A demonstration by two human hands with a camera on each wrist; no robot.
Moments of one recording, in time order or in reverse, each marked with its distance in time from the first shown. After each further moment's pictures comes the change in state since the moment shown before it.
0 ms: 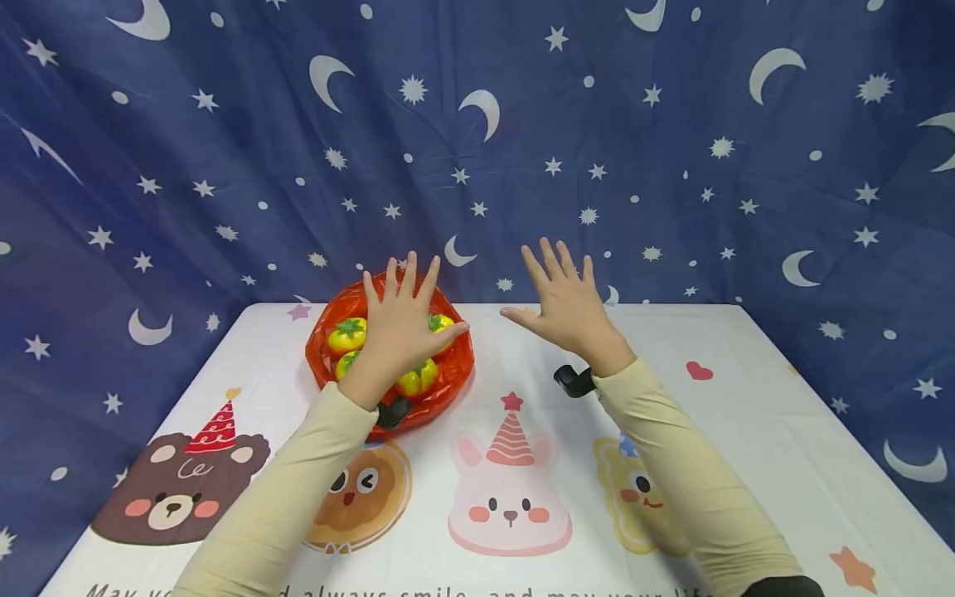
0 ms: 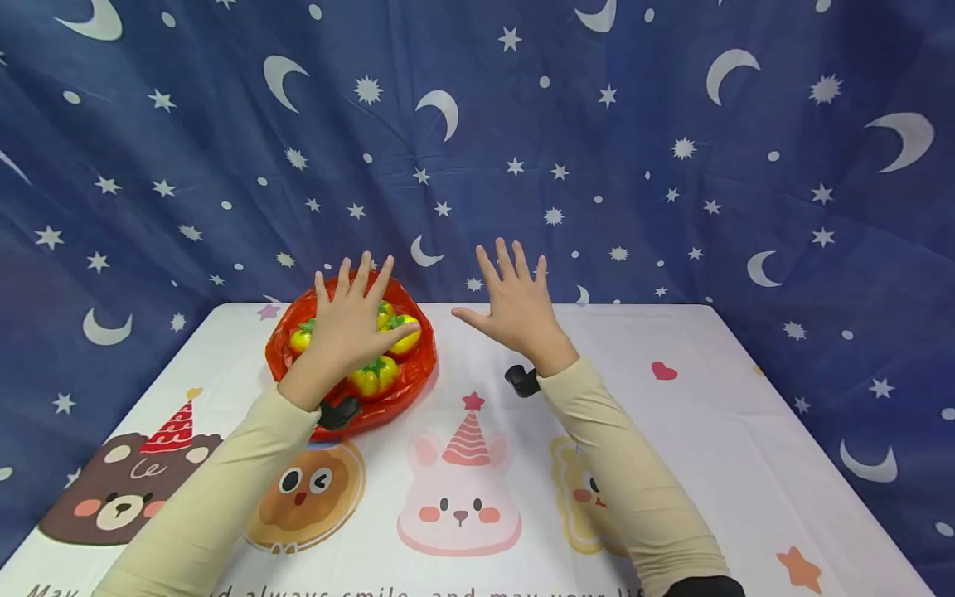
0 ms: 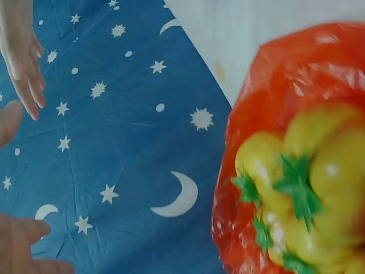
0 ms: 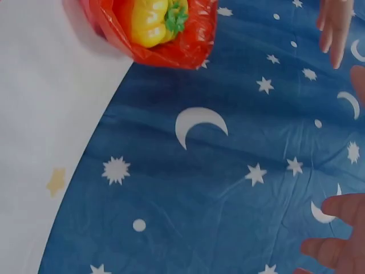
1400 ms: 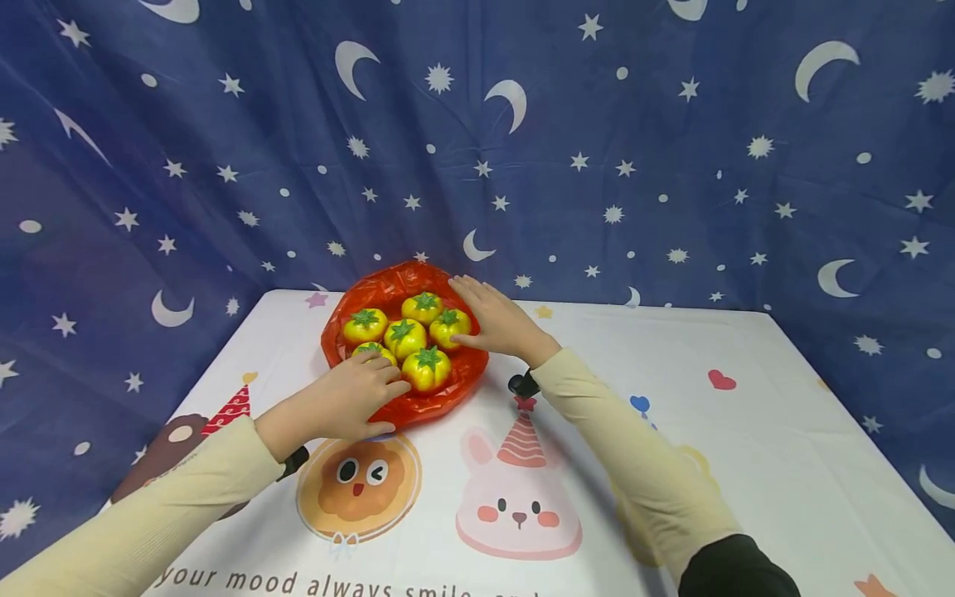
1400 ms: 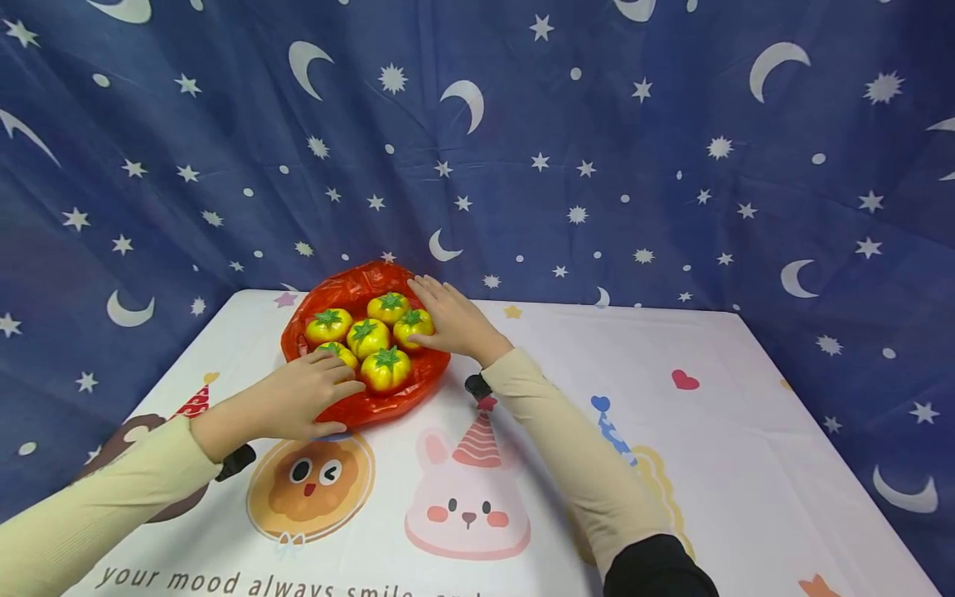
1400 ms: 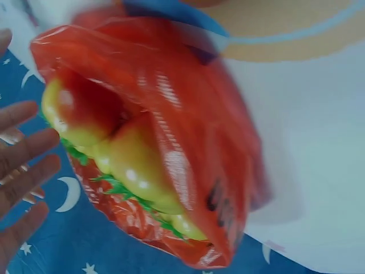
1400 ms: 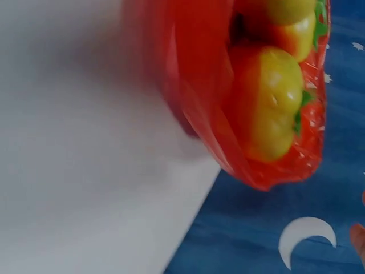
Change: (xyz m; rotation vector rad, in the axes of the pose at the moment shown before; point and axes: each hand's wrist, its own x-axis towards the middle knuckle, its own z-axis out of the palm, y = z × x) left_hand -0.076 -0.084 0.019 0.249 -0.126 0.677; right_hand 0.060 -0.056 0.086 0.210 -0.048 -0.429
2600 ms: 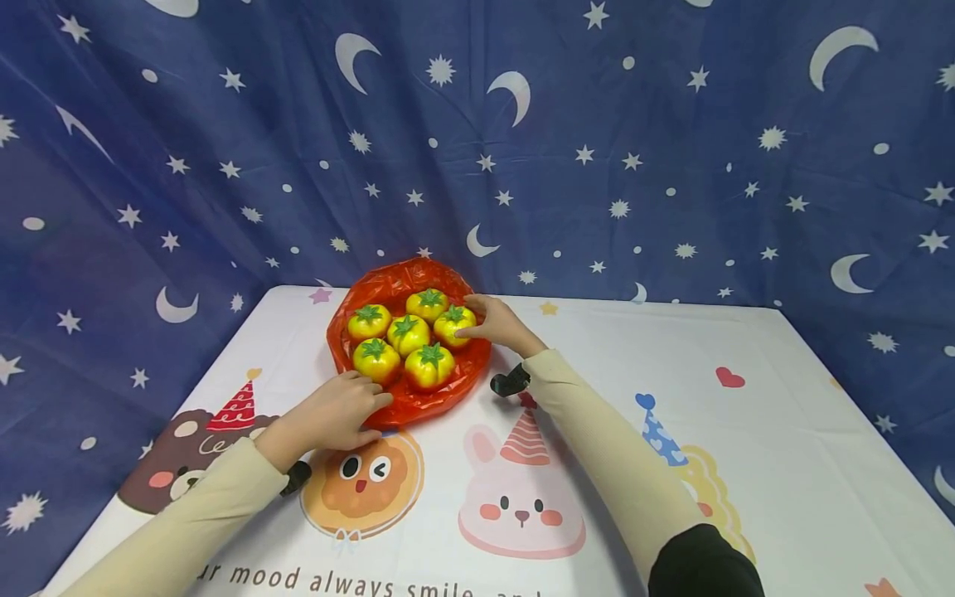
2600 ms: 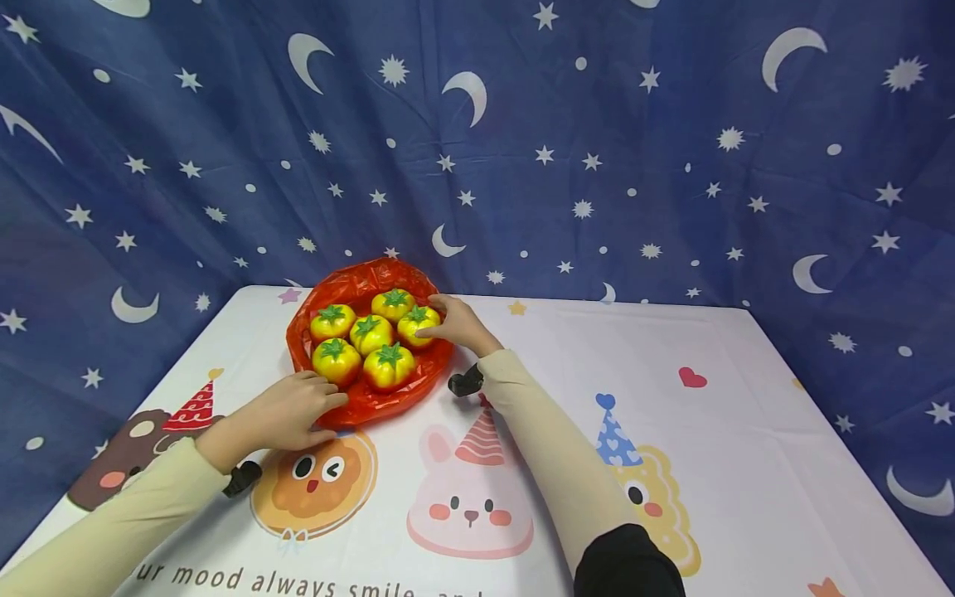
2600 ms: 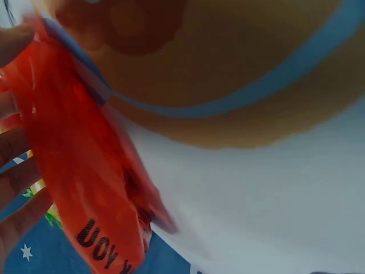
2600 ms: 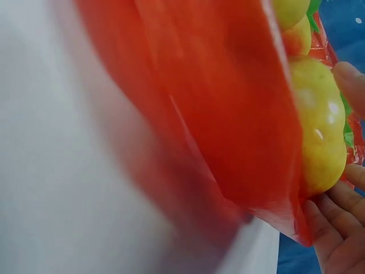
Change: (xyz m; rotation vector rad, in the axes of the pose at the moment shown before) left_hand -0.017 -0.005 0.045 -0.076 -0.058 -0.104; right_hand 0.019 0.028 0.052 0.718 -0.047 0.403
